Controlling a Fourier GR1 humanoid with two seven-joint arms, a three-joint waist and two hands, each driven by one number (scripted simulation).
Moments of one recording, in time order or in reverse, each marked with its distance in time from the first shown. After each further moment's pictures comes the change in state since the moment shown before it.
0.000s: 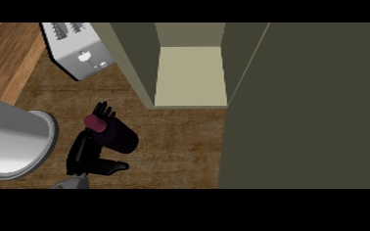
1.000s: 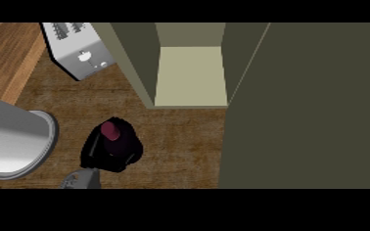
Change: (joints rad) left arm -0.087 -0.007 -0.051 0.132 -0.055 -0.073 -0.133; right arm 0.008 0.003 -0.035 0.012 0.000 0.033 -0.023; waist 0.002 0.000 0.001
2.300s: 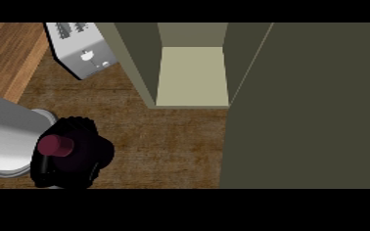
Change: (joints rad) left arm 0.240 0.009 0.022 -0.651 0.088 0.182 0.158; right arm -0.017 0.022 -0.008 0.018 -0.005 0.006 -0.001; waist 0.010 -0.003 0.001
